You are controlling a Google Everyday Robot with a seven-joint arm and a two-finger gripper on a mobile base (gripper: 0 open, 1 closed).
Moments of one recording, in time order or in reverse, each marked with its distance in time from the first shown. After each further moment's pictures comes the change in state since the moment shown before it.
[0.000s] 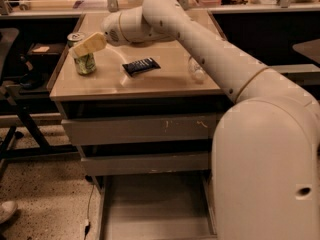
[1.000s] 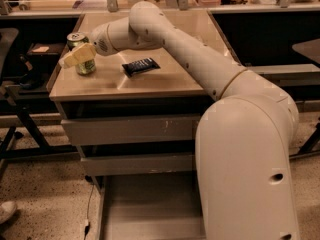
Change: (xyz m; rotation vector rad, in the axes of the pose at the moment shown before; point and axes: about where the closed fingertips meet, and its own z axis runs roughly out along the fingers) arm 0.021 0.017 0.043 -0.075 0.025 0.040
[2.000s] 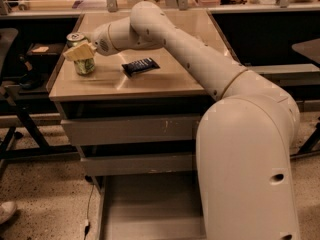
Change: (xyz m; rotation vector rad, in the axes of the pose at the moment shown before) arm 0.000 0.000 0.000 0.000 0.000 0.000
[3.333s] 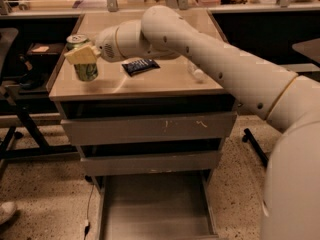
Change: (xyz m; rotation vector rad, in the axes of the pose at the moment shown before) arm -0.011 0.060 -0.050 0.052 -0.046 0.051
